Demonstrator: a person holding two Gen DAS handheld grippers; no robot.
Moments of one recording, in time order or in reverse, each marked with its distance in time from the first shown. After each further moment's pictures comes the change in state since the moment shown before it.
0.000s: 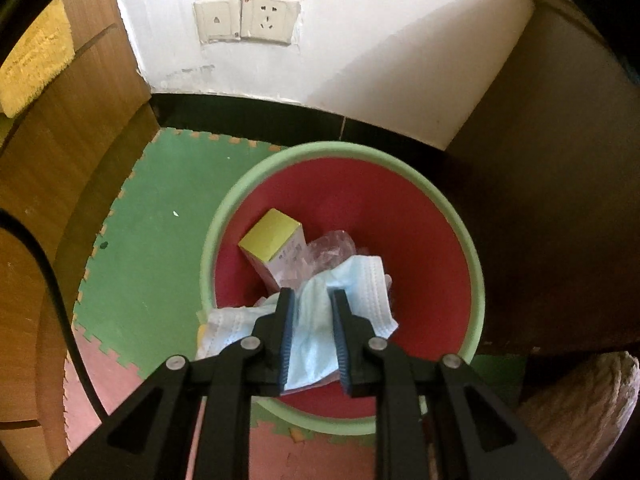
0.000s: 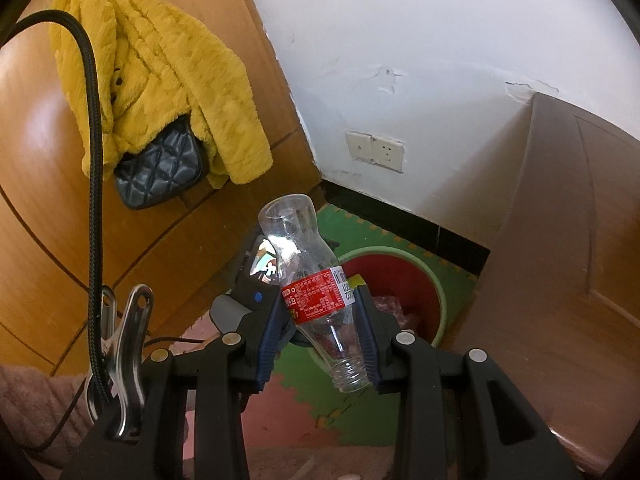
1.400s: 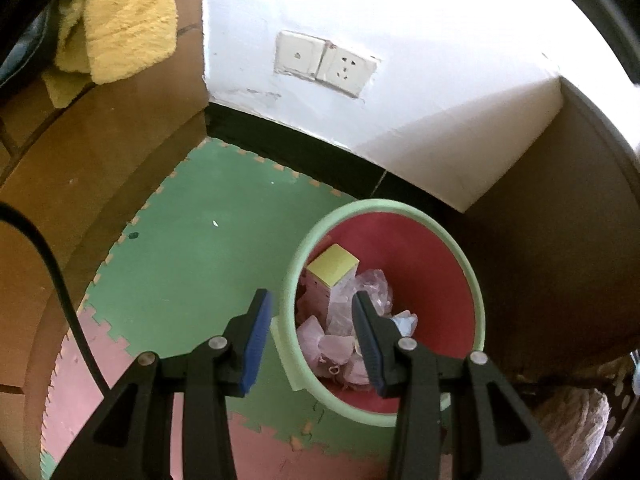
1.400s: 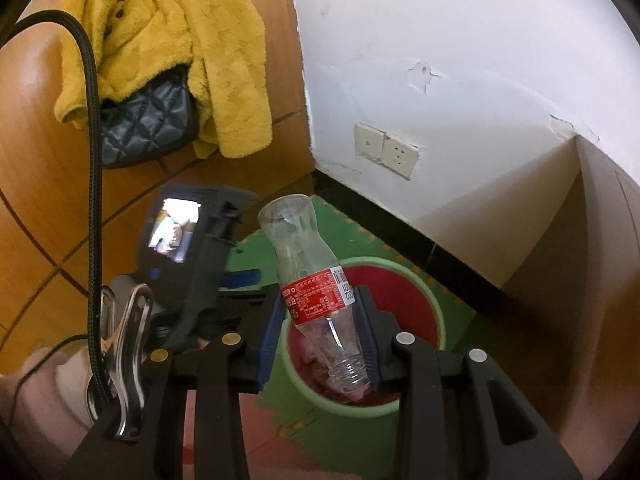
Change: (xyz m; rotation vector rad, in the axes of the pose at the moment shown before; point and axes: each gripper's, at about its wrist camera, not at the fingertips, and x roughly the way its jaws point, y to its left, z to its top) left arm -0.060 0.074 -0.002 -0.193 -0.130 -0.004; right arm 0.071 0.040 0.013 -0.179 0.038 -0.129
